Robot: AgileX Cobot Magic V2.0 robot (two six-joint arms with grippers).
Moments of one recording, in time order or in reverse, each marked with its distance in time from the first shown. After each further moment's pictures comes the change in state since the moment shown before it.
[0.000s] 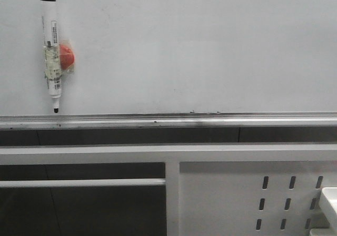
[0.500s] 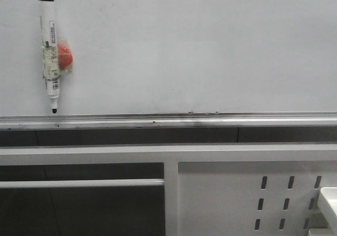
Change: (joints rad) left arm 0.201 -0.390 -0.119 0.055 0.382 0.023; right arm 0.000 0.000 0.000 -0.004 -0.026 0.044
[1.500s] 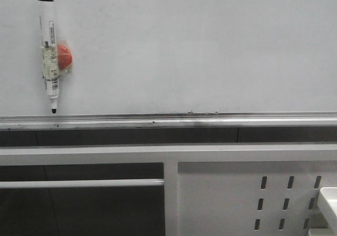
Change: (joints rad) left arm 0.244 -0.352 -0.170 -0.116 0.132 0.000; right arm -0.008 -0.118 0.002 -0.035 -0.308 0.047
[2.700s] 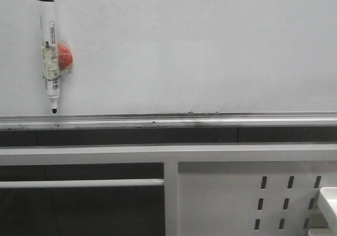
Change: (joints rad) left arm 0.000 -0.159 0.358 -0.040 0.205 0.288; right arm 0.000 -0.162 0.519 -0.125 -0.251 -0.245
